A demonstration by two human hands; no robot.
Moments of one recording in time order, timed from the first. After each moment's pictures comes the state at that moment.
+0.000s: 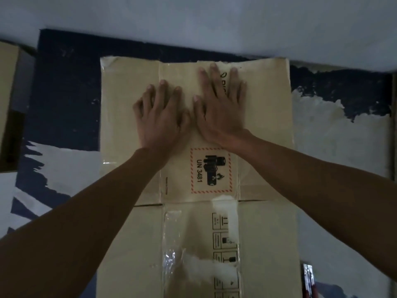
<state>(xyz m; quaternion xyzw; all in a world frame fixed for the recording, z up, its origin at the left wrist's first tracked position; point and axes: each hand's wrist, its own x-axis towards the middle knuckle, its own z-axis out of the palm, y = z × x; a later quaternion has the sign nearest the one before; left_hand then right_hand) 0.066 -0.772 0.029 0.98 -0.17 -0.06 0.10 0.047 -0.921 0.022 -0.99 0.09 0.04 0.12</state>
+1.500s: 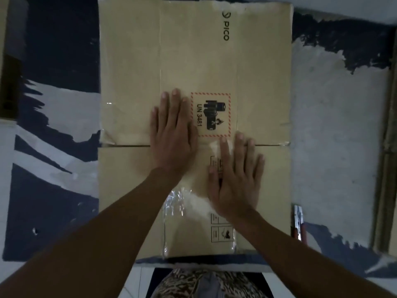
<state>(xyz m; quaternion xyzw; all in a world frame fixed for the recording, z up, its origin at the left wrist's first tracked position) -0.080 -0.750 0.013 0.97 -0.17 0.00 0.16 -0.209 -0.864 0.031 -0.97 0.17 0.11 0.11</state>
